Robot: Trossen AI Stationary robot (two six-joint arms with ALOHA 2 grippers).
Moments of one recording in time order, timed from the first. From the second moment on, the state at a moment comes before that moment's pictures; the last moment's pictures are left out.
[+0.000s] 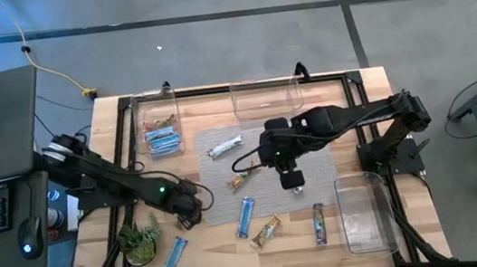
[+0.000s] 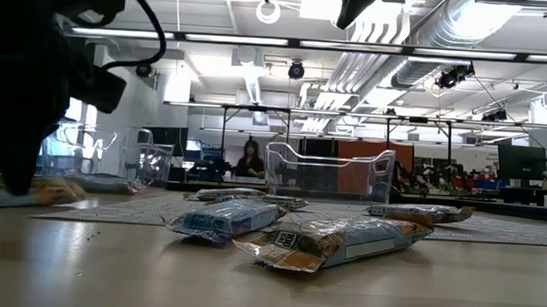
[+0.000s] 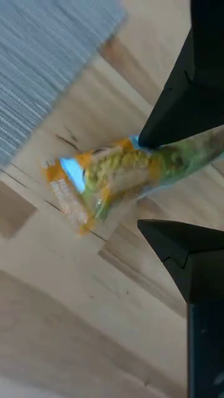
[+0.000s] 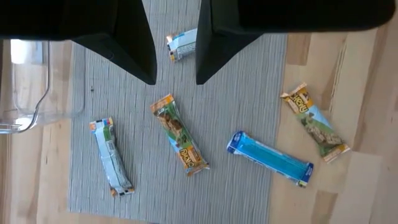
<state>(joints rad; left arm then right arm) -0.44 1.49 0.75 -0.71 -0.07 -1.11 0.13 1.67 1.72 -1.15 0.10 -0.03</state>
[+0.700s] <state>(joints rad) -0.44 1.52 0.79 -0.67 -0.04 -1.02 0.13 1.67 1.72 -1.14 0.10 -0.03</state>
